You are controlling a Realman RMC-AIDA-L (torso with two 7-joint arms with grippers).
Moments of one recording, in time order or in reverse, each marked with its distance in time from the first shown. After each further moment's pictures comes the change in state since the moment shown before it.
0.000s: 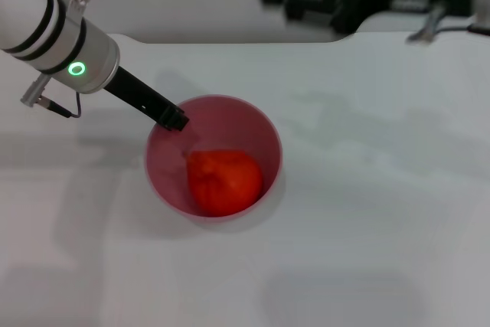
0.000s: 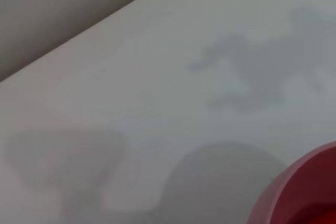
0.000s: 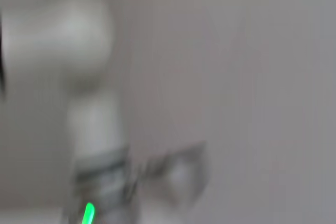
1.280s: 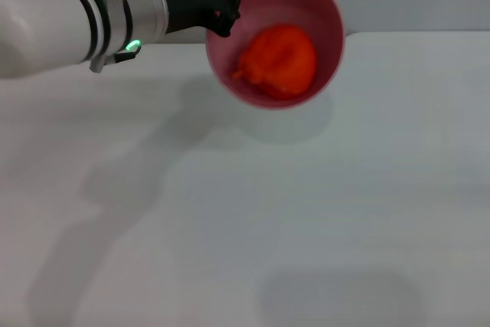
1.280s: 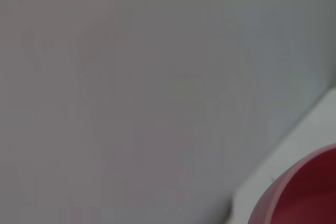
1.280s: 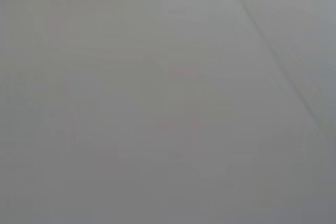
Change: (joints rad) left arm 0.334 0.003 0.489 0.273 -0.250 -0.898 0.162; right arm -0.284 -0.023 0.534 1.180 1.242 -0.444 -1.029
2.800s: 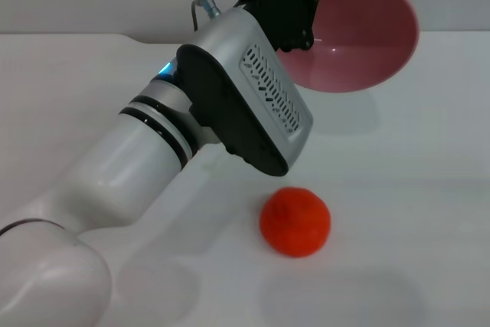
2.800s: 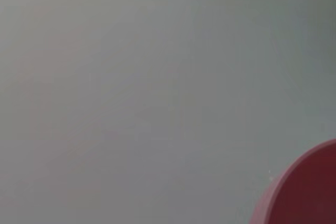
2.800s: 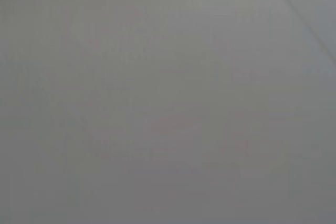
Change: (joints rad) left arm 0.189 -0.006 0.590 -0.021 -0.002 -0.913 0.614; right arm 0.028 0.007 -0.047 0.009 -0.039 -0.052 0.005
